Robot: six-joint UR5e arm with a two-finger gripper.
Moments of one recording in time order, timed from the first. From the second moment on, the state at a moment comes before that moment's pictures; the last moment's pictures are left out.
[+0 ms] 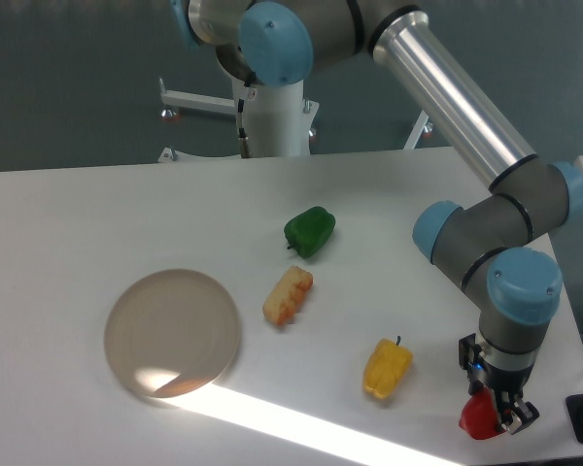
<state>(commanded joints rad) 2.37 -2.57 -0.63 -1.22 1.54 1.68</state>
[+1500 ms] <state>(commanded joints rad) 1.93 -2.05 -1.27 -1.34 1.55 0.92</state>
